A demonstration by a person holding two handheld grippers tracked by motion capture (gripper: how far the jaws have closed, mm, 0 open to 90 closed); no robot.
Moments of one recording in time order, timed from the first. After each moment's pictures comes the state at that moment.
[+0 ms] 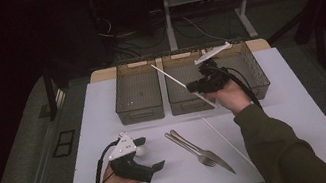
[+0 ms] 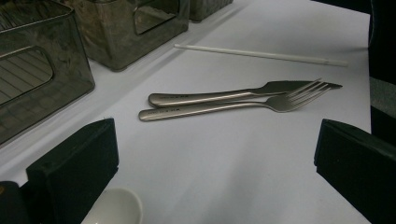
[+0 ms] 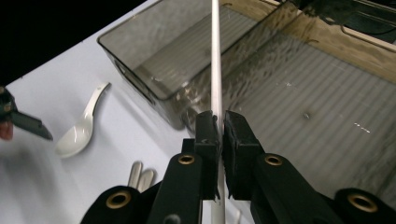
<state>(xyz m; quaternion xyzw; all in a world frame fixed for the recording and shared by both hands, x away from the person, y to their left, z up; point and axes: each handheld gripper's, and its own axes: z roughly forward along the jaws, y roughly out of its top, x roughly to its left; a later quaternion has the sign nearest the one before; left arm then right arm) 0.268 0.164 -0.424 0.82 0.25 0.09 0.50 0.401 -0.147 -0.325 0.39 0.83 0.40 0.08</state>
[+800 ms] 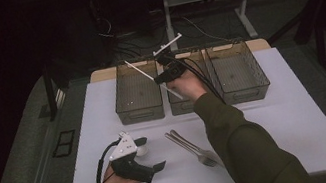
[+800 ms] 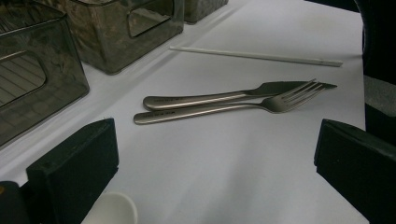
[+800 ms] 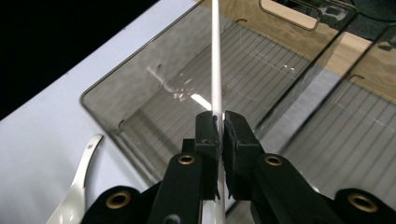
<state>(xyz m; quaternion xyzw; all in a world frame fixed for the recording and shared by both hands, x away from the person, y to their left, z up) 0.267 0.162 -0.423 0.82 0.24 0.09 0.50 0.468 -0.051 -0.326 0.41 0.83 0.37 0.07</state>
